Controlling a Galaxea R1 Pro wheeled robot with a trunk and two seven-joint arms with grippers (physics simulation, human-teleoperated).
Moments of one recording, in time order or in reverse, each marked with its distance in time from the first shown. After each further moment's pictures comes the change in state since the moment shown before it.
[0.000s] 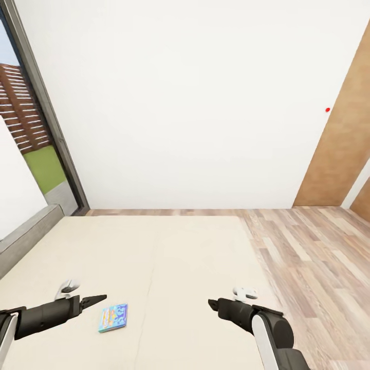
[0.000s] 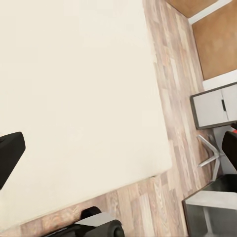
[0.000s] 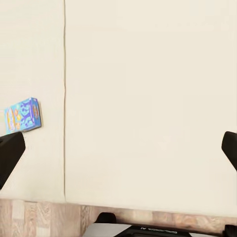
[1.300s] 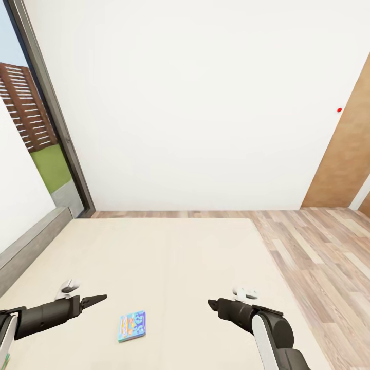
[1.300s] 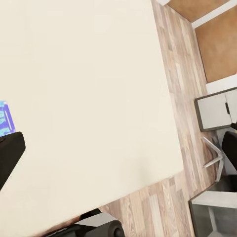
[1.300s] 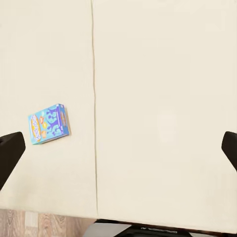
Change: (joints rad) left arm 0.000 0.000 0.000 0.000 0.001 -0.002 0.000; right arm 0.000 0.000 0.000 0.001 0.000 0.000 0.001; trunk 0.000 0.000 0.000
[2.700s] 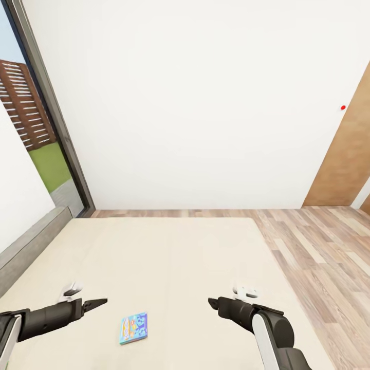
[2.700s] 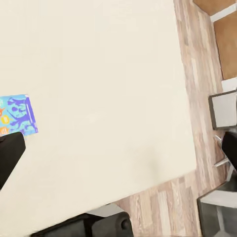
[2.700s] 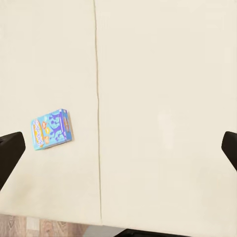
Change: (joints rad) left arm -0.002 -0.006 -0.012 0.032 -0.018 -0.007 0.053; right arm -0.002 0.000 0.000 -0.012 0.000 0.004 0.001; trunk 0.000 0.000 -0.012
